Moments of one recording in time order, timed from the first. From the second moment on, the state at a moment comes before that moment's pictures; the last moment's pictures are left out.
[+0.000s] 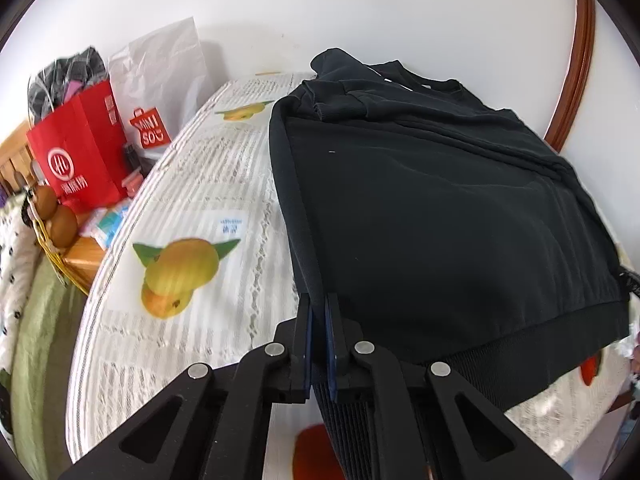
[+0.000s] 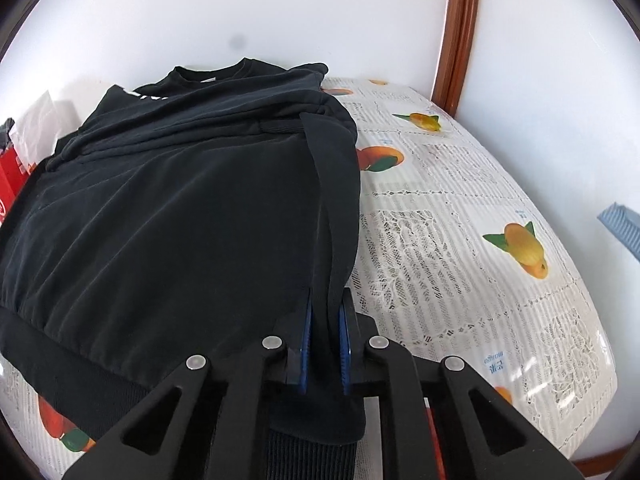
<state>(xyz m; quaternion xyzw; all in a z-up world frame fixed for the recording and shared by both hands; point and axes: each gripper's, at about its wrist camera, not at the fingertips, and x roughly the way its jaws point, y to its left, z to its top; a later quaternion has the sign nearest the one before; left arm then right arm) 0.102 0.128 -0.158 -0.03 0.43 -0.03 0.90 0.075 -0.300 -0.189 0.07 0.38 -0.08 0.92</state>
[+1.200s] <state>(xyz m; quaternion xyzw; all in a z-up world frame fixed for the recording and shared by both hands) 0.107 0.145 -0.162 -0.12 0.45 -0.09 0.88 0.099 -0.309 -0.188 0.06 0.39 -0.10 0.91</state>
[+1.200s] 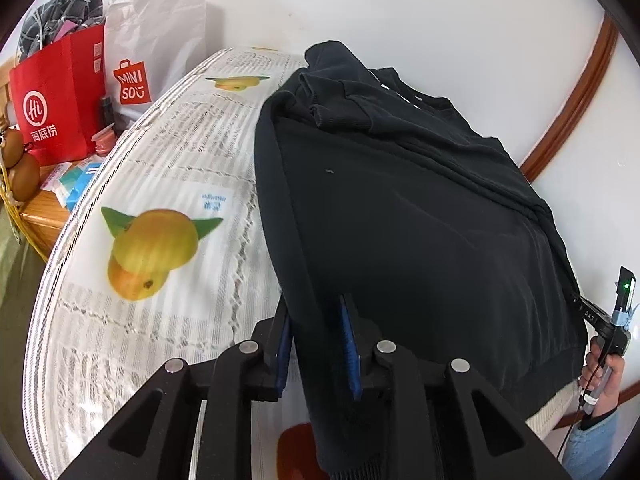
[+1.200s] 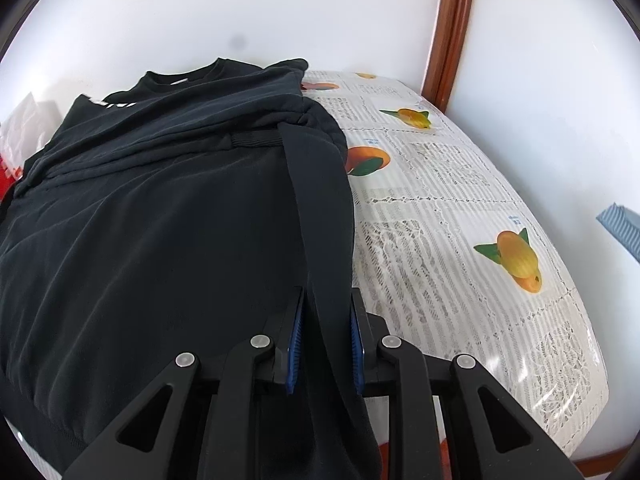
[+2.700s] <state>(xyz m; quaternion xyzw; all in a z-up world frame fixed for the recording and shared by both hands) 0.085 0.138 -0.052 -0.11 0.33 -0.12 0.93 0.022 -0.330 -0.103 0.17 0.23 0.01 0.96</state>
